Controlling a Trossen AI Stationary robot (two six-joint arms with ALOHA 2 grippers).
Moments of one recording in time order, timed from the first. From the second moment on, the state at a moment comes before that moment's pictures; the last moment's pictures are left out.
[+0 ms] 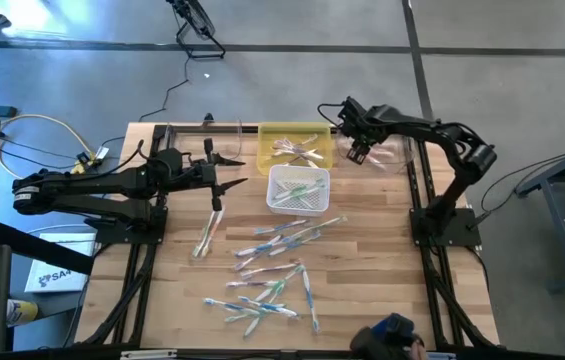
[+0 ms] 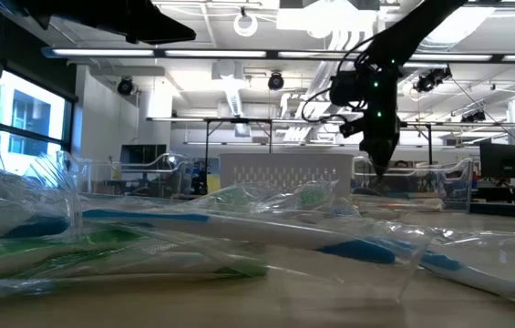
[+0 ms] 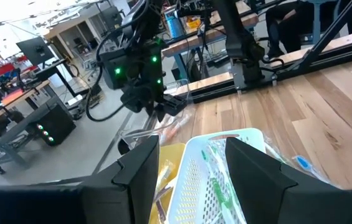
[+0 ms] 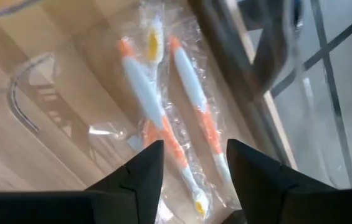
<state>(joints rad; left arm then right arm) 0.18 0.84 0.60 0.18 -0.06 0.40 -0.77 1.69 1.17 -0.82 0.37 -0.24</state>
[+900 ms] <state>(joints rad) 0.18 0.84 0.61 0.14 -0.06 0.40 -0.53 1.35 1.17 -0.63 -0.27 -0.01</state>
